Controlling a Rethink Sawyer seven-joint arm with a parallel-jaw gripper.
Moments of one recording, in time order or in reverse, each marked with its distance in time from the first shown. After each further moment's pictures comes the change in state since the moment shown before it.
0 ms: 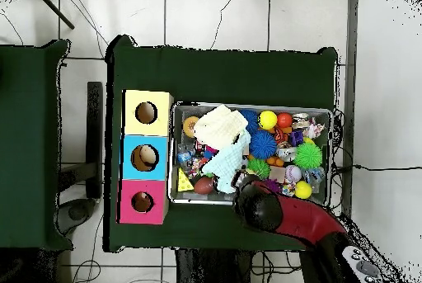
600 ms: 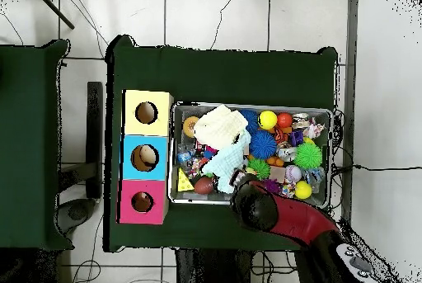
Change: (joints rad) arm 0.018 0.036 -0.027 0.000 0.037 -0.062 0.000
